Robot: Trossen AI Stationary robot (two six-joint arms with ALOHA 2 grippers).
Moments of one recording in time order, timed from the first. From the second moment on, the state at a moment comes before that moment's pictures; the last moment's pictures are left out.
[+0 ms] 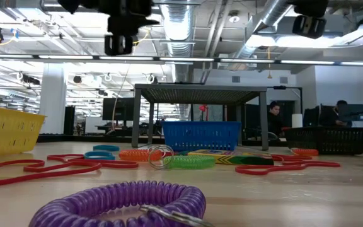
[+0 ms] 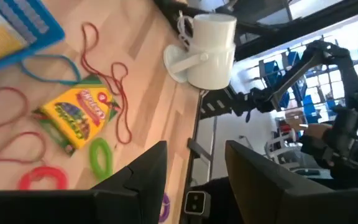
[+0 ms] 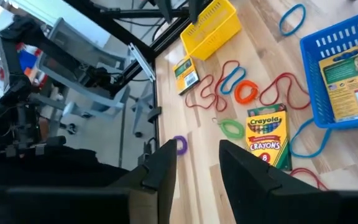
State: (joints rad) left arm -0.04 1.31 0.85 0.02 0.33 -0.92; right arm 0.03 0.84 0.83 -0.48 -0.29 0.70
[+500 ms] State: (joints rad) left arm -0.06 1.65 0.87 0.16 0.27 -1.06; right arm 0.12 0.84 0.83 -0.48 -0.18 0.67
